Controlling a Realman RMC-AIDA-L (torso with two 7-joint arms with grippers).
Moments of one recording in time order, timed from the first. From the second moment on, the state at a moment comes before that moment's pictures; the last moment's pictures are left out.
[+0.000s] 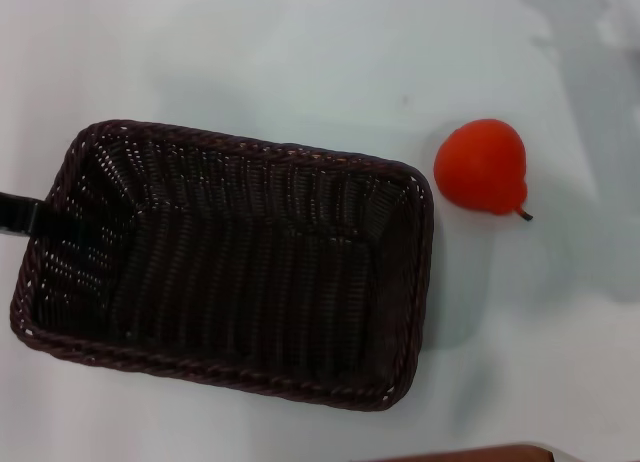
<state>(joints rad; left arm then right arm) -0.48 -2.09 -2.26 -1.33 2.57 -1.78 0.61 0.56 2.10 2.47 0.04 -0.52 1.25 0.64</state>
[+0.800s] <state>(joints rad) -0.48 -2.10 -2.33 -1.33 2.47 -1.77 0.61 0.56 2.10 2.48 0.04 -0.52 1.24 0.63</state>
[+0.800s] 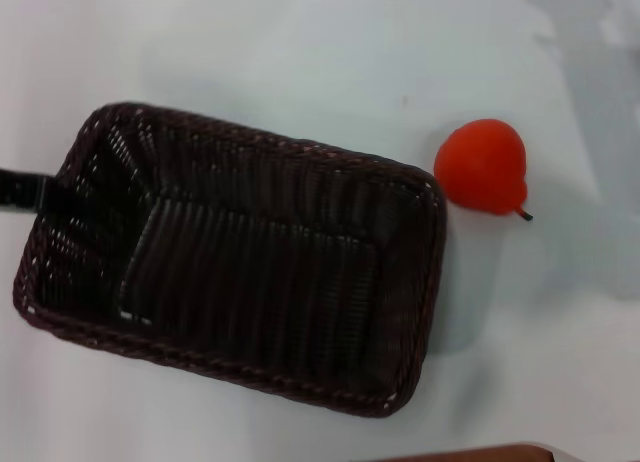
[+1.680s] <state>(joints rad) -0.44 -2.16 -2.53 -1.22 2.24 -1.58 0.53 0.56 2.10 2.50 0.04 -0.52 1.22 0.64</state>
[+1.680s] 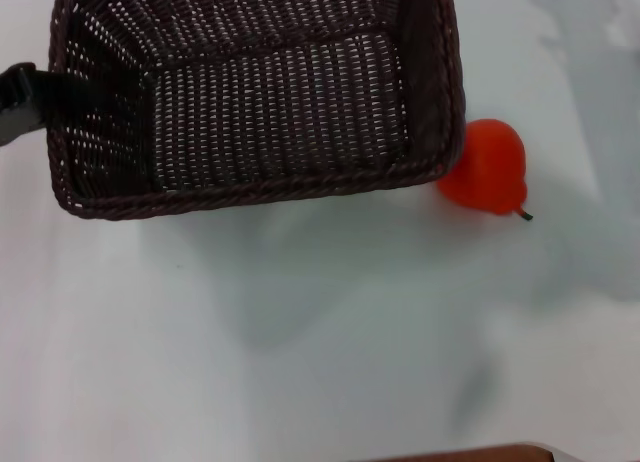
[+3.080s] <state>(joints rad) -0.36 -2.15 -2.59 -1.19 2.11 -1.49 0.80 0.55 2.09 2.46 0.04 -0.53 1.27 0.66</state>
